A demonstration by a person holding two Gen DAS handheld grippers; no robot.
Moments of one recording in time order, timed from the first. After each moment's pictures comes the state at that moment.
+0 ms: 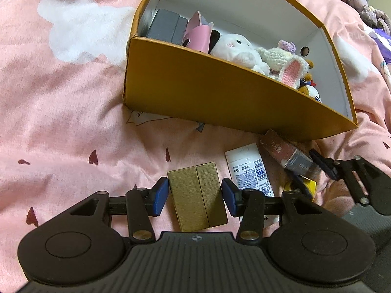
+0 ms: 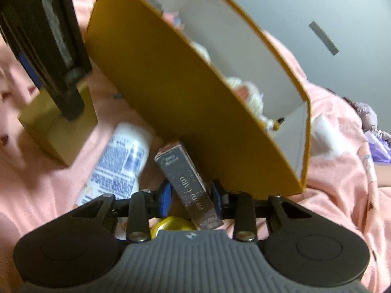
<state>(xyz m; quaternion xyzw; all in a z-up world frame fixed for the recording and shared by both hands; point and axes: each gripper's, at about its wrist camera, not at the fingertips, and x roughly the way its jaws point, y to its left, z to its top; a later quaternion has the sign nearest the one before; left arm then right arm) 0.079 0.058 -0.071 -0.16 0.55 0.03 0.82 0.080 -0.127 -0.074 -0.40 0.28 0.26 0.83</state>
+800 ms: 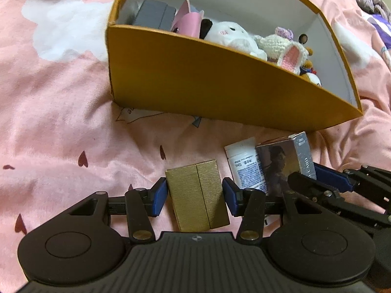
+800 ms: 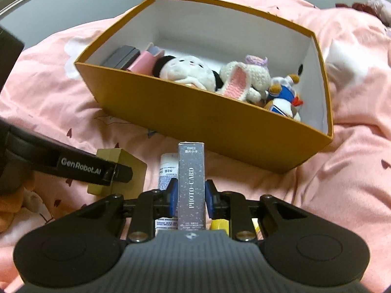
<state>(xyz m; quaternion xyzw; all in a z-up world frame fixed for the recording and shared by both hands) 0.088 0.048 -0.083 -0.14 0.56 0.02 0.81 0.101 -0.157 -0.034 -0.13 0.44 0.33 0.83</state>
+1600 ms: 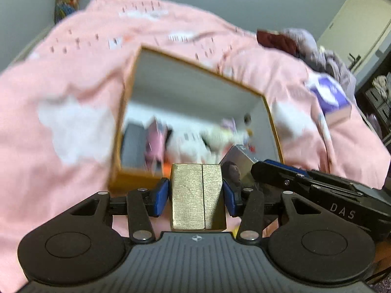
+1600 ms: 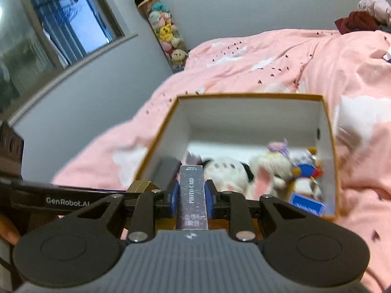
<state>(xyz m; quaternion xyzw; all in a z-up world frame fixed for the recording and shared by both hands) 0.093 0.076 0.040 -0.18 0.44 -0.04 0.88 0.139 -0.168 0.067 0.07 0.37 0.40 0.83</state>
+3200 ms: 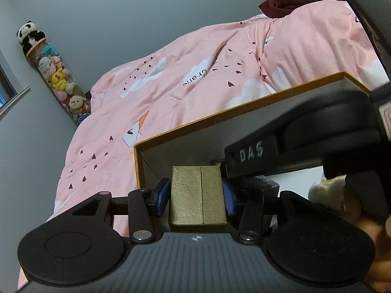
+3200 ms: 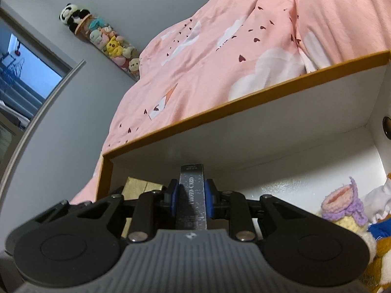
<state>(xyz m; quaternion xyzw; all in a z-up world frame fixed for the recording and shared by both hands) 0.237 0.040 -0.021 0.19 0.37 0.04 0.91 0.302 -0.050 -0.019 0.20 0.45 0.32 0.81</state>
